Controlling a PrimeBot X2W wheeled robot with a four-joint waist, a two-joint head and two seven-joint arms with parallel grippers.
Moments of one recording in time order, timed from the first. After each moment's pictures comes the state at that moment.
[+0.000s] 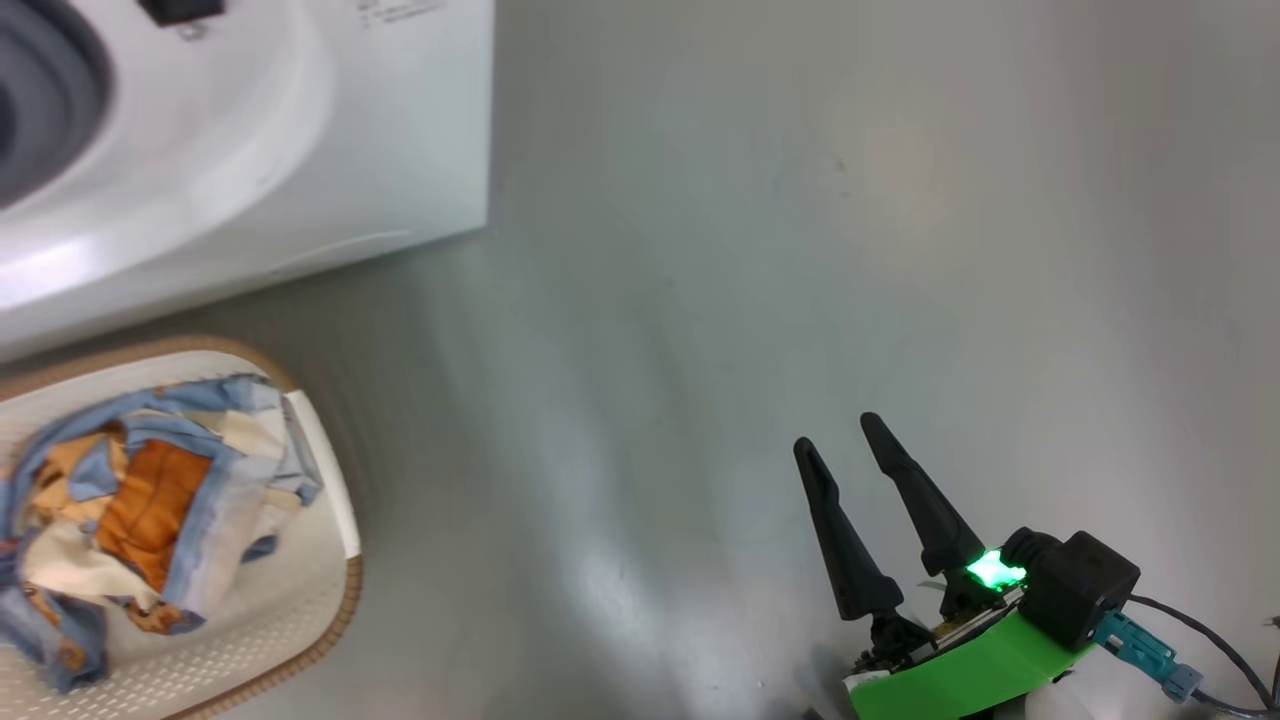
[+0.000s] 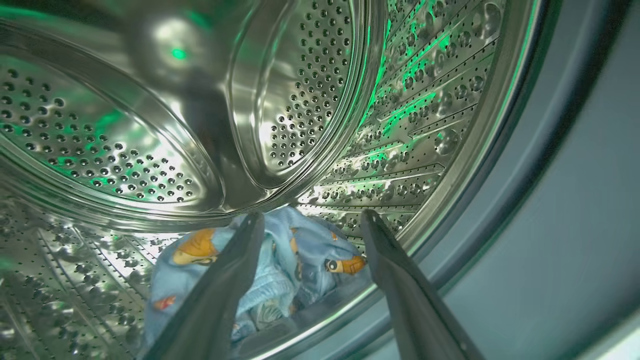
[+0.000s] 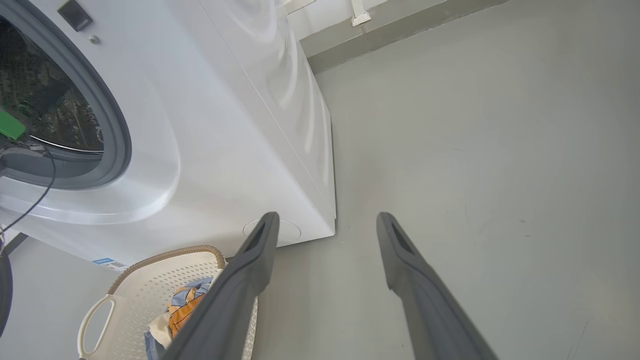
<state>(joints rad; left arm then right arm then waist) -0.87 0.77 -0.40 0.40 -0.80 -0.14 -0.26 -0.07 -0.04 0.27 -0.06 0.41 0.13 -0.26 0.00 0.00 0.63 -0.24</state>
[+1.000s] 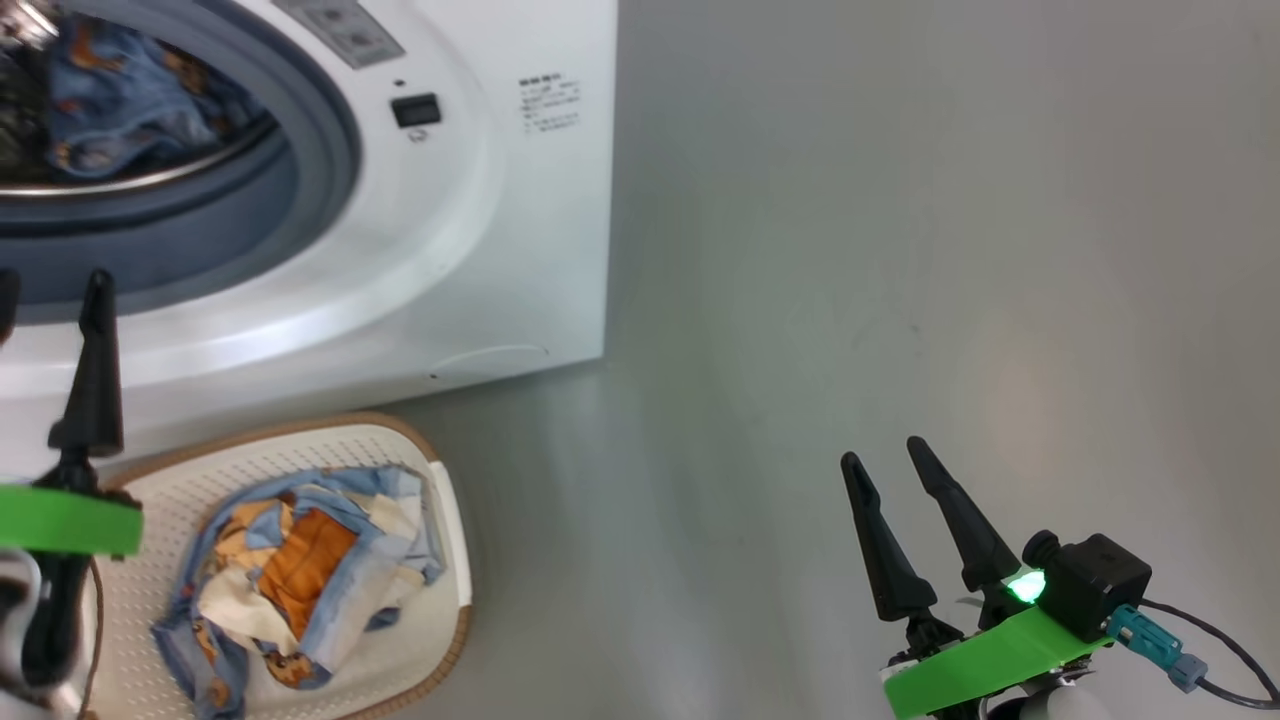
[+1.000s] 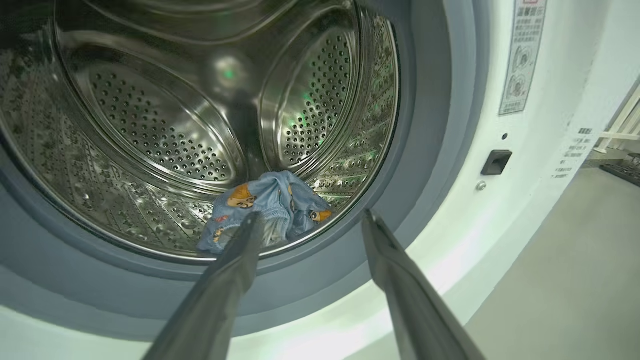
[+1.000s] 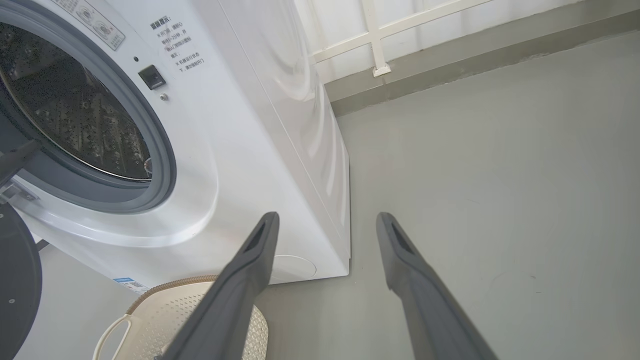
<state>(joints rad) -0.41 0.48 -0.18 0.26 -0.63 -0.14 -0.26 -0.08 -0.05 0.18 0.07 0.38 0.13 -0.26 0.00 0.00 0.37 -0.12</state>
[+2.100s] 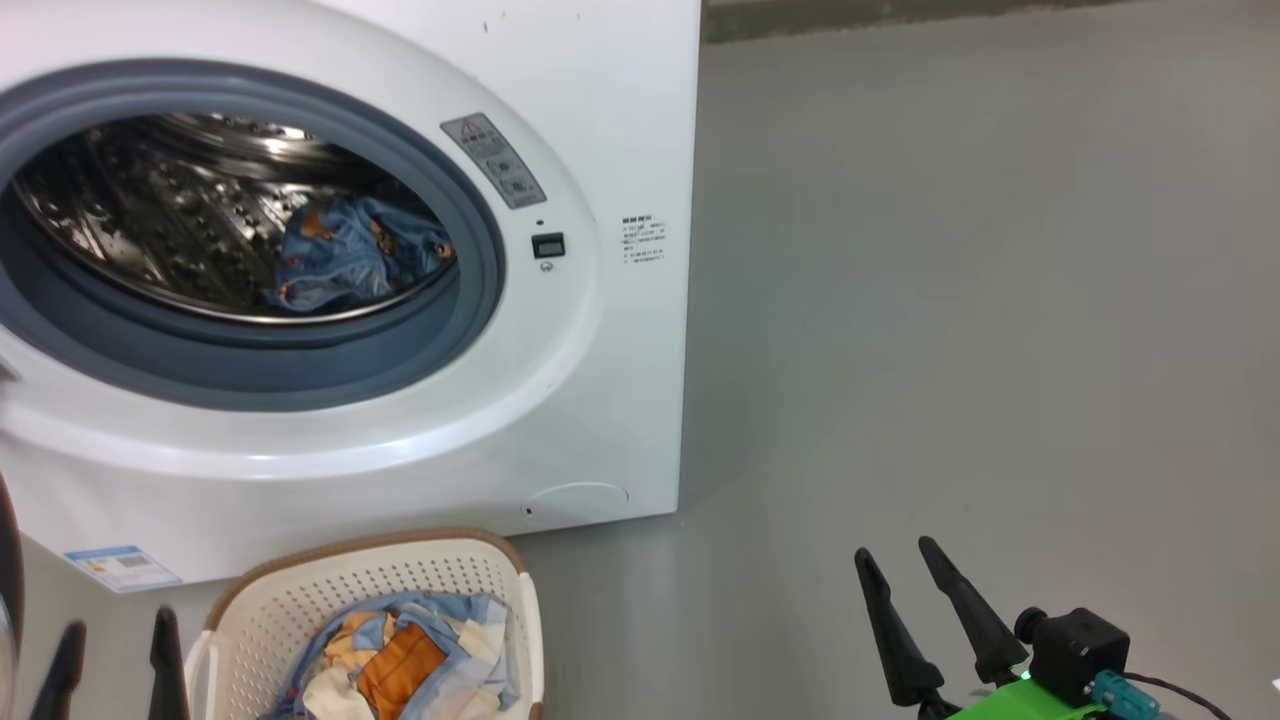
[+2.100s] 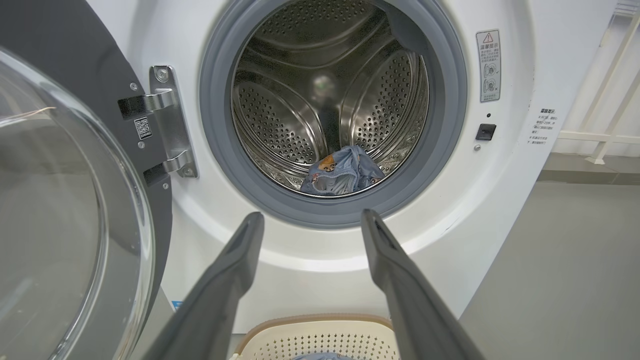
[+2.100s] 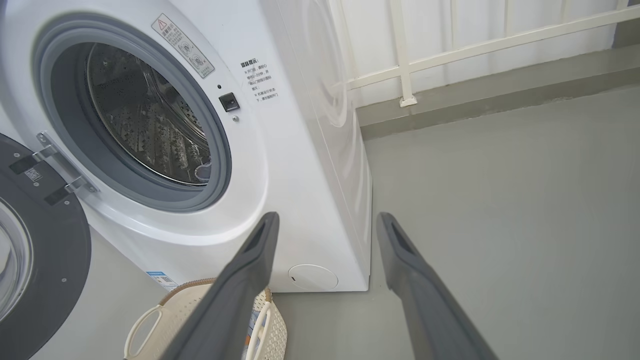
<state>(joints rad) 0.16 0.18 0.14 0.03 -0.32 -0.14 -0.26 0.01 -0.05 0.15 0.20 0.34 0.13 -0.26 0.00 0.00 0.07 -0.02</state>
